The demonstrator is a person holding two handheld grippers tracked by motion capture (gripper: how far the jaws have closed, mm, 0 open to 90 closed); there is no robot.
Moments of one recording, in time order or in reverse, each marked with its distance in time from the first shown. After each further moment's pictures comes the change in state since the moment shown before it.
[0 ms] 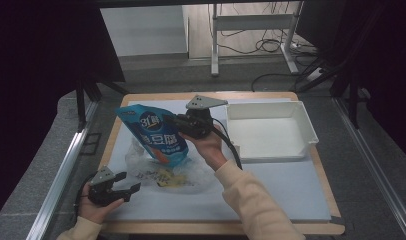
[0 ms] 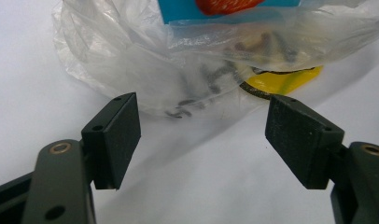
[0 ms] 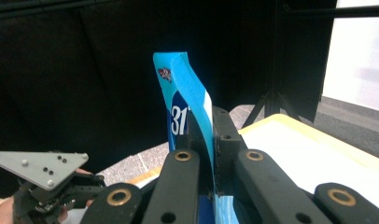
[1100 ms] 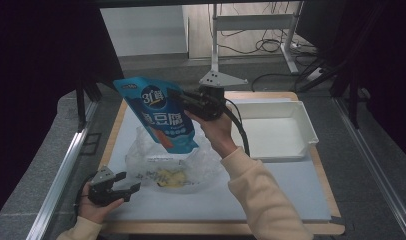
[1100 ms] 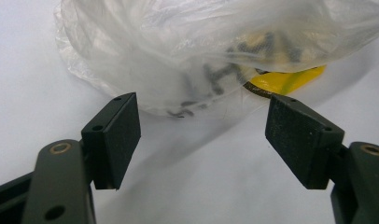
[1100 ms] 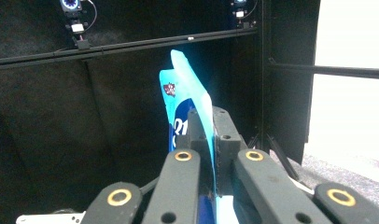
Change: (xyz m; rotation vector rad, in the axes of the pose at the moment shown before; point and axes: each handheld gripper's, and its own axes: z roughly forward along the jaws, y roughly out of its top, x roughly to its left) left arm 0.000 0.000 0.000 0.002 0.006 -0.005; right arm 0.006 0.065 -0.039 -0.151 -0.024 -0.048
